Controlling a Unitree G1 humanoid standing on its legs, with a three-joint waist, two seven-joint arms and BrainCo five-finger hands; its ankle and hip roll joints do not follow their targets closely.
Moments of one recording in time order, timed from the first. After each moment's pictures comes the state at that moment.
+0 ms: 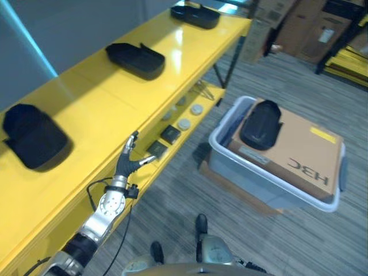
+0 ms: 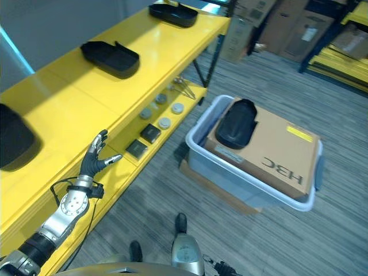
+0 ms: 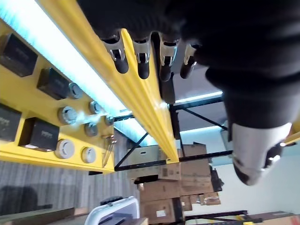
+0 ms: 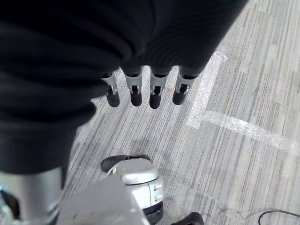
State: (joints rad) left arm -0.12 0.44 -0.44 0.31 -0.26 -0.34 0.40; right arm 0.06 -0.25 0.14 1.16 0.38 0.04 -0.06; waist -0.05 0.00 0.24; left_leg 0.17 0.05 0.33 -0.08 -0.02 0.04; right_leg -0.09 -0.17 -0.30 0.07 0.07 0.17
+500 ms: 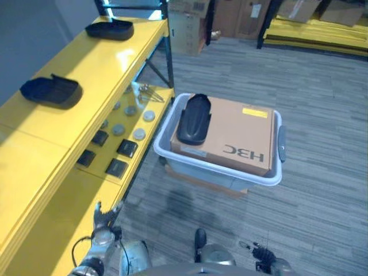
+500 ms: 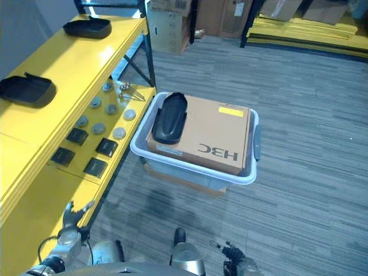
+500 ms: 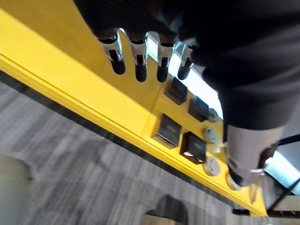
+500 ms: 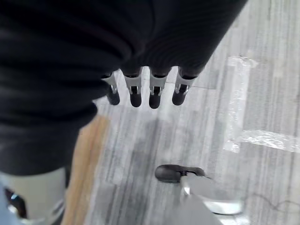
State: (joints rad) left arm -0.07 0.22 -0.21 1.11 -0.38 -0.24 0.42; right arm -0.02 -0.37 0.14 1.15 0.35 -0.07 0.03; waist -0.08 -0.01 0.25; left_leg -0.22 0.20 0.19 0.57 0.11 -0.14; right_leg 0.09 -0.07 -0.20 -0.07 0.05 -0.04
